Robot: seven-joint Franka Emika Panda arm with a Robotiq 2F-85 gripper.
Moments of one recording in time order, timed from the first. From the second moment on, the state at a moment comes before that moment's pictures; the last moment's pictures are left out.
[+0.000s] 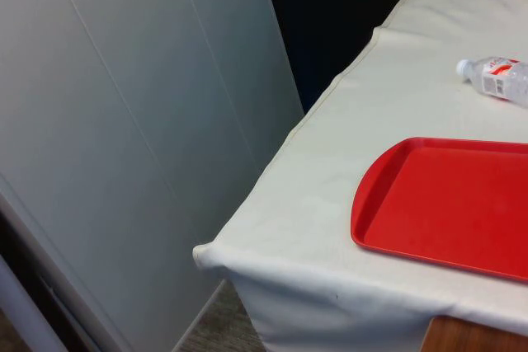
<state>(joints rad) 0.10 0.63 -0.21 -1.13 -0.04 1.71 -0.04</state>
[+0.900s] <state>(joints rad) 0.11 0.62 -0.19 -1.22 -0.03 1.82 -0.01</state>
